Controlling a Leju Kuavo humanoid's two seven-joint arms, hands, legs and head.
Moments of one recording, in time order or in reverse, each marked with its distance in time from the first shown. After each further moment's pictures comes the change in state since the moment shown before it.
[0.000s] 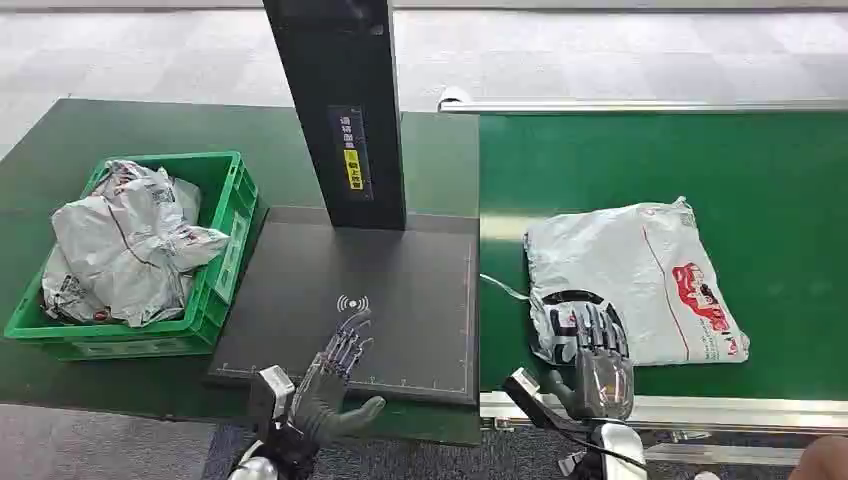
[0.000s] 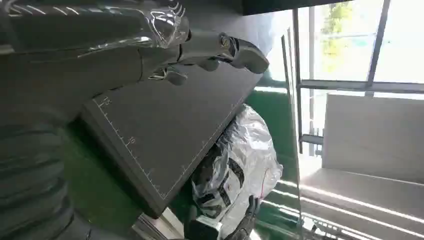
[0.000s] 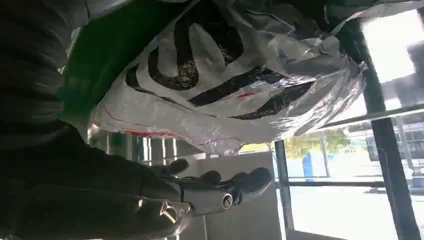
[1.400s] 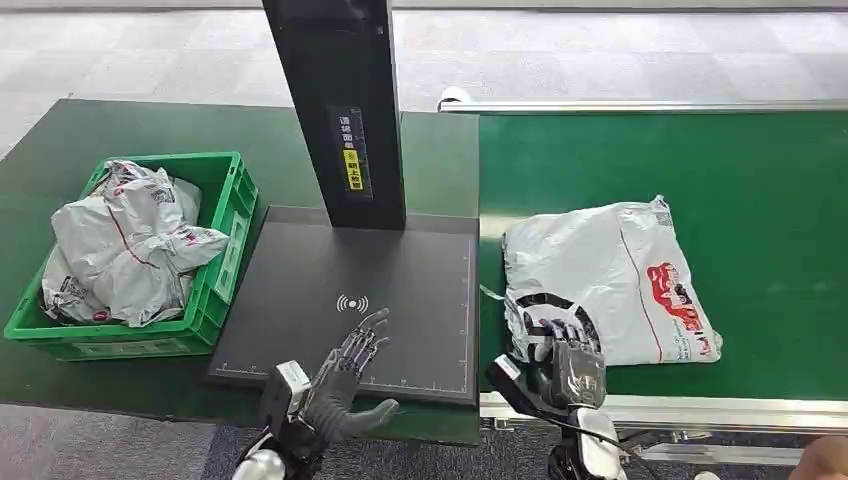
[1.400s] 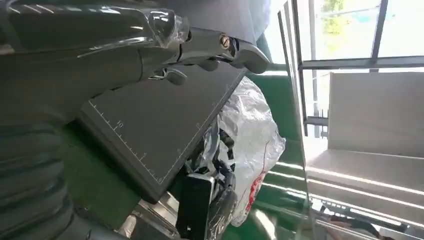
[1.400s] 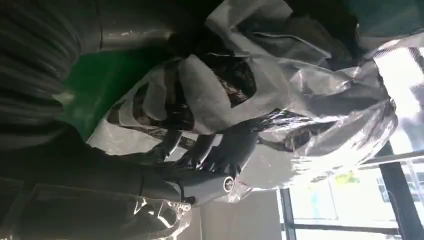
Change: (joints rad) left arm -0.030 0.003 -0.040 0.000 -0.023 -0.028 0.032; right arm -0.147 0.031 -0.016 0.271 -0.009 0.000 0.022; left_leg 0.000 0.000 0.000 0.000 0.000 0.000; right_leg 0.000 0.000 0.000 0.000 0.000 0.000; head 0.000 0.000
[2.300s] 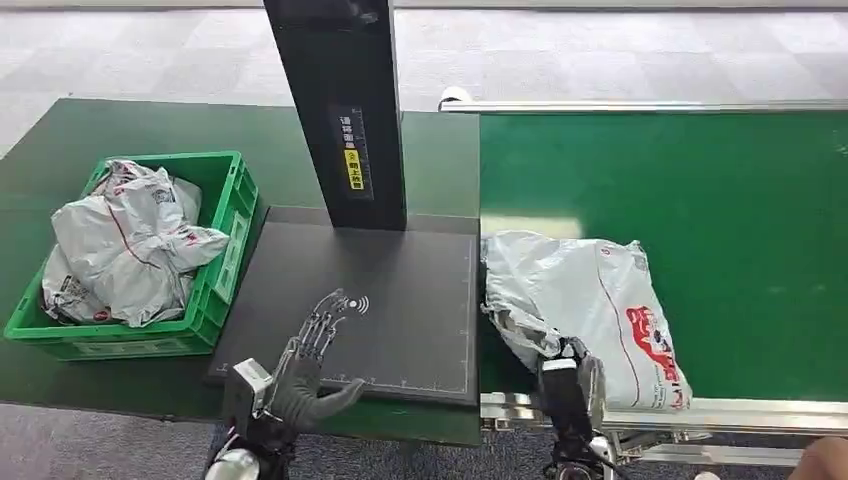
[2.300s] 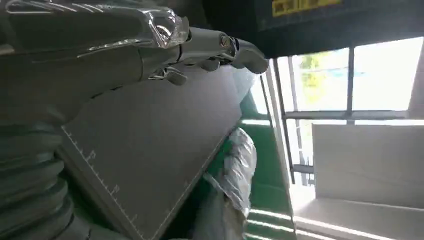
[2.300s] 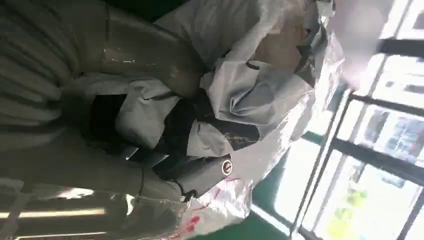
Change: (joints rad) left arm 0.063 0.018 0.109 -0.143 -0.046 0.108 -0.039; right arm 0.304 0.082 0.088 -0.584 -1.057 0.452 -0.297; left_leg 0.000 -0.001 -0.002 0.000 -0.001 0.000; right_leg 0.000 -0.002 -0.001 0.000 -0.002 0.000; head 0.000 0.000
